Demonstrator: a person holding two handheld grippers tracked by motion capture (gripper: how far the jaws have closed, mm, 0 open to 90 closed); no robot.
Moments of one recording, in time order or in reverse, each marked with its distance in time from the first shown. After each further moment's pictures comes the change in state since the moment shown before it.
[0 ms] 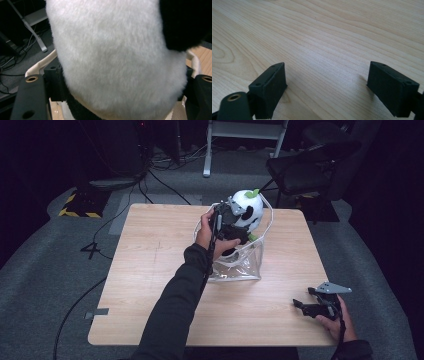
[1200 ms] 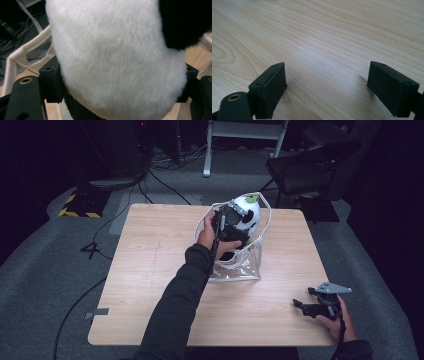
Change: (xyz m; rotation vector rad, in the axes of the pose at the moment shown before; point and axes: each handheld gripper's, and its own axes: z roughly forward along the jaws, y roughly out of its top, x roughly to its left) left arm -0.004 -0.001 0.021 0.138 0.012 -0.011; right arm 0.000 0.000 0.000 0.000 0.000 0.000
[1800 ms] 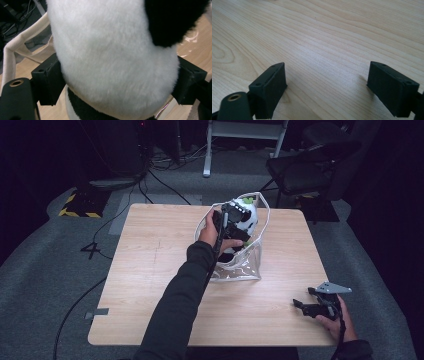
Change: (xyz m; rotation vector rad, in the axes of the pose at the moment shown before) left arm 0.005 0.006 0.008 0.124 0.054 -0.041; right arm 0.000 0.000 0.000 0.000 0.000 0.000
